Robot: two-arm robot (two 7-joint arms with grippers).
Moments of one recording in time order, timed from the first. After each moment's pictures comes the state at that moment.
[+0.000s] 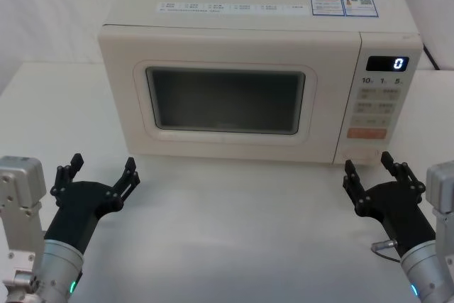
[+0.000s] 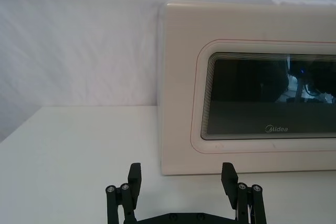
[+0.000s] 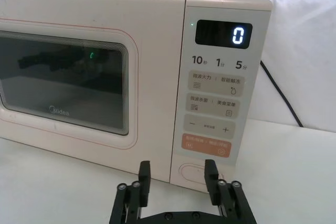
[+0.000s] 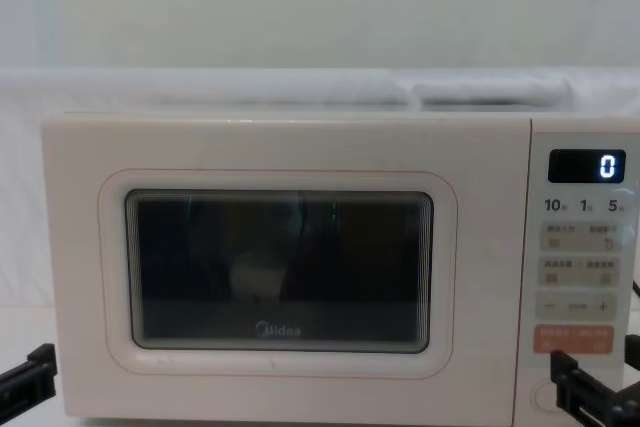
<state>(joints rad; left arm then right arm) 0.27 0.24 0.04 -1.85 -0.25 -0.02 -0.02 -0.17 0.19 -0.26 -1.77 0.07 -0.06 -0.03</state>
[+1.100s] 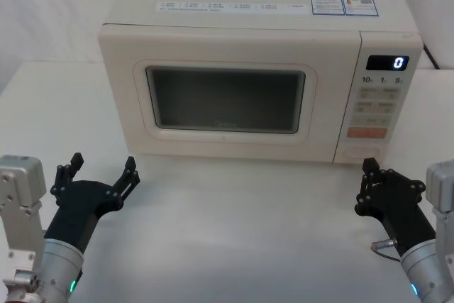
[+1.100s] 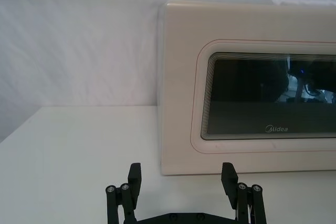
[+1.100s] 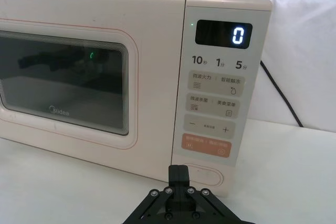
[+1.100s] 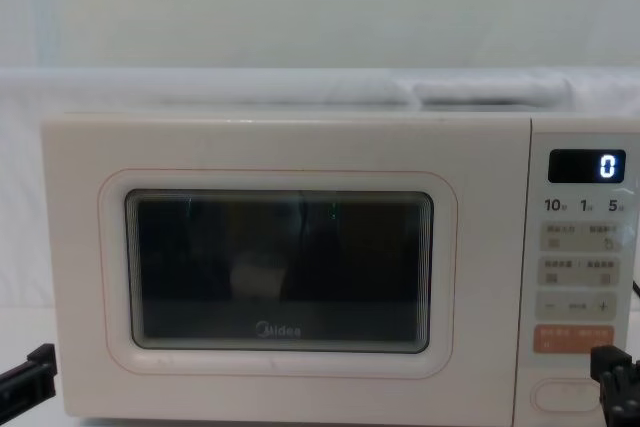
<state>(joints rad) 0.27 0.24 0.04 -1.85 -0.25 -0.02 -0.02 -0.17 0.19 -0.26 -1.77 0.07 -0.06 -0.03</state>
